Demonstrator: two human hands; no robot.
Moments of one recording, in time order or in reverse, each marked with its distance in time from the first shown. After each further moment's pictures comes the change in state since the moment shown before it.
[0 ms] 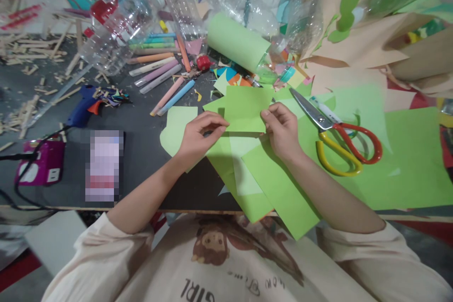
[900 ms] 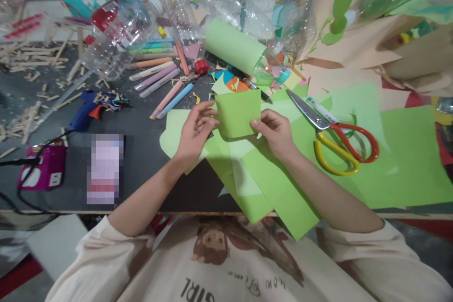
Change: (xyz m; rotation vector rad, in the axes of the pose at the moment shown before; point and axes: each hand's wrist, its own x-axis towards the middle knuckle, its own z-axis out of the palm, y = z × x) left_hand 0.001 -0.017 -0.003 -0.126 0.067 -0.083; right_hand -0.003 -0.007 0.002 -0.008 -0.172 0.066
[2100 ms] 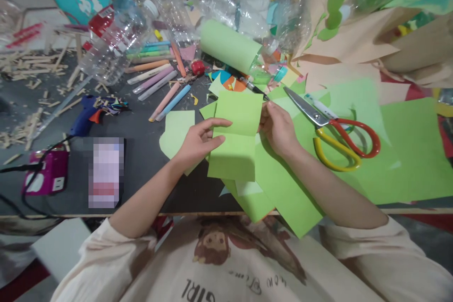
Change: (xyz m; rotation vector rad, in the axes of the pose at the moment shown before) left_hand -0.004 0.027 0.002 -0.007 -0.236 -0.190; right_hand 0.011 0.009 0.000 0.164 0.104 0.034
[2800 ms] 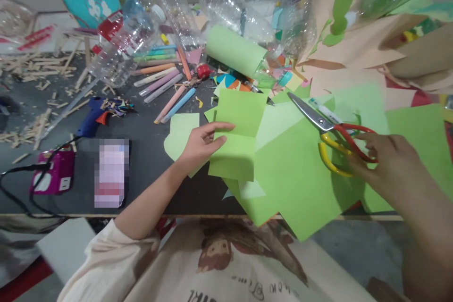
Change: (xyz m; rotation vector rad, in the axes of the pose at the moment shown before) left_hand 0.000 -0.001 -0.002 0.089 0.081 0.030; right_hand -0.083 -0.070 -0.157 -1.676 0.091 -0.120
